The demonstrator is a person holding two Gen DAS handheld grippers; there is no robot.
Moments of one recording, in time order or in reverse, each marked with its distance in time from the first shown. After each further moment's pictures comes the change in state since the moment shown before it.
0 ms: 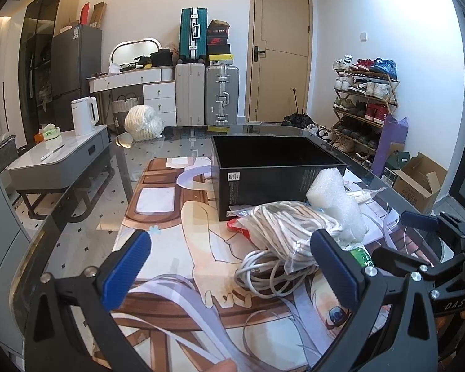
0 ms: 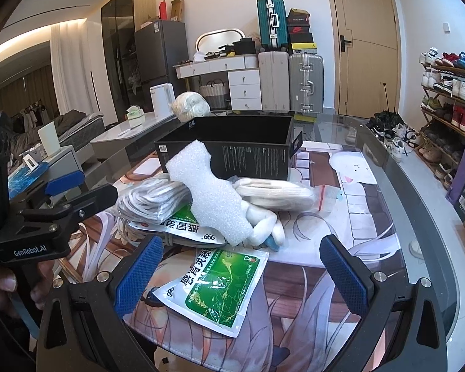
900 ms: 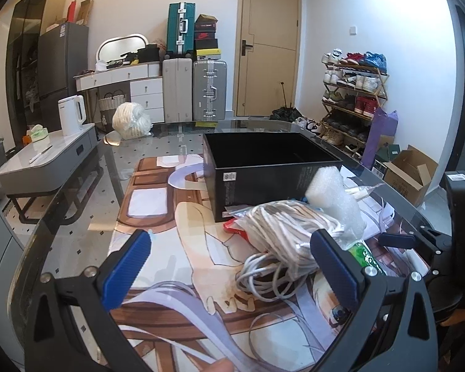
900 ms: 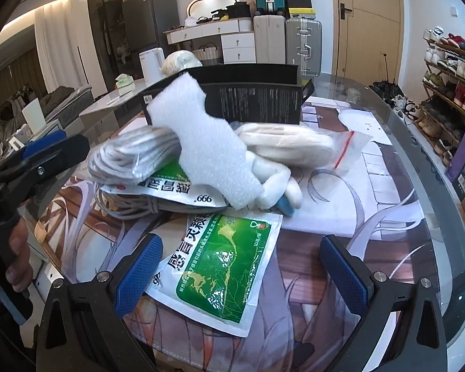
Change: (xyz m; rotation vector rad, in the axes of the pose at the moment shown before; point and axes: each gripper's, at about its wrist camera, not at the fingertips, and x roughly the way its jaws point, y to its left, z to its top) left arm 0.007 0.006 0.005 0.037 0.036 -0.061; right arm 0.052 0.003 -0.017 0.009 0.185 -0.035
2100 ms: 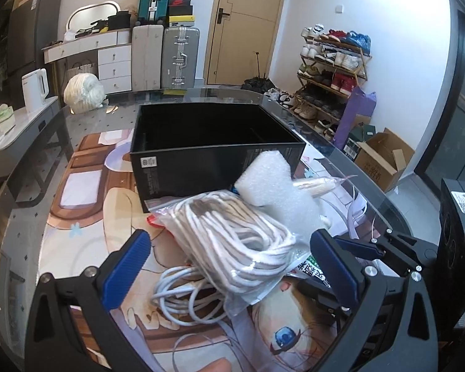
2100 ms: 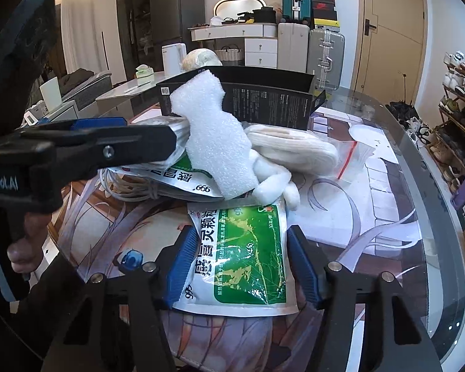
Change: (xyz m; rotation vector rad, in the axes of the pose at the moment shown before) left arm 0.048 -0.044 0.018 -0.011 0.168 -0.143; right arm -0.004 -0.007 -0.007 -0.117 -0.021 0.041
